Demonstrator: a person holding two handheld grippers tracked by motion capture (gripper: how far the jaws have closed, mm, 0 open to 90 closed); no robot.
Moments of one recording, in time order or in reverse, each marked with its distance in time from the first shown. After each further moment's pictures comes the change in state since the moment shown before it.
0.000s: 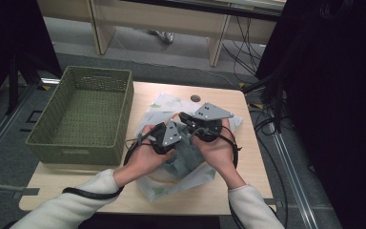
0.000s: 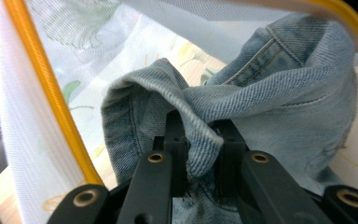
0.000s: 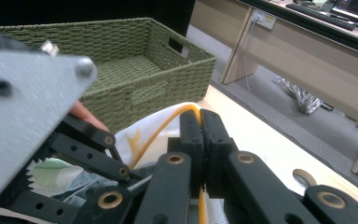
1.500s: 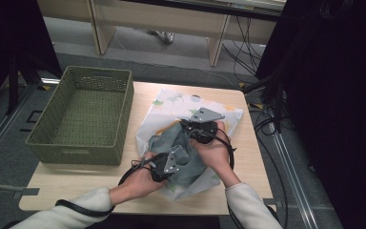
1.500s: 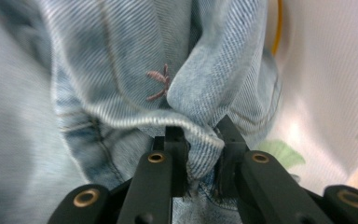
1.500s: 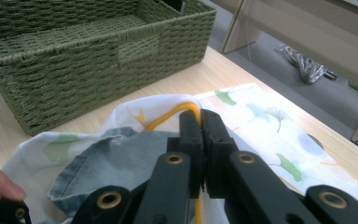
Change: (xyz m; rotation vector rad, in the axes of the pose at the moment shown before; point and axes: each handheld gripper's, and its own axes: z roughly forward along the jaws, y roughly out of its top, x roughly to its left) left arm -0.046 -0.058 0.011 0.241 -0.210 0.076; right arm -0.005 -0.029 0.026 0.131 -0.010 0.033
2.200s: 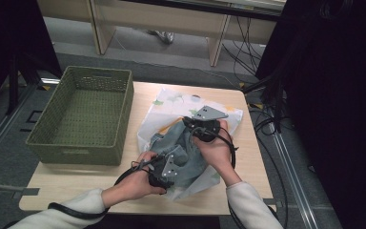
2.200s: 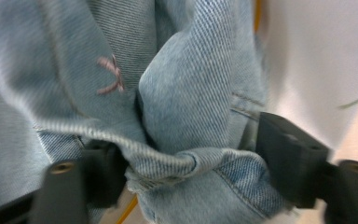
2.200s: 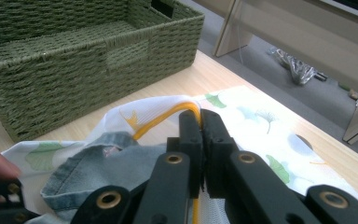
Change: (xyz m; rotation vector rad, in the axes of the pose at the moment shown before) left arm -0.006 -0.008 0.002 0.044 -0.042 0.073; right arm -0.008 0.000 -0.002 -0.026 -0.028 0.005
